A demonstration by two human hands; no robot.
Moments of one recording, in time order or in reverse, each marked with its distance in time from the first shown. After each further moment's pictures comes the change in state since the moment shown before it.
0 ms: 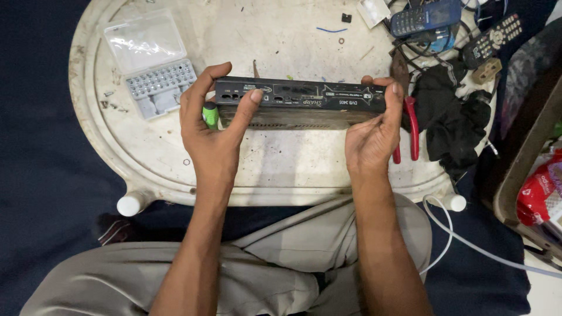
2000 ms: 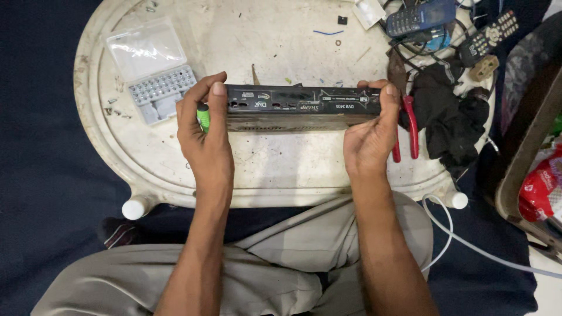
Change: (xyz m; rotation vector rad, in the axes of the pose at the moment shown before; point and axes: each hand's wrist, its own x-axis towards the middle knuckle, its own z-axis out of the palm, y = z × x) left_hand 0.004 0.006 -0.002 -0.019 0.052 -0.074; right_hand -0.001 0.002 0.004 -0.007 0.050 -0.032
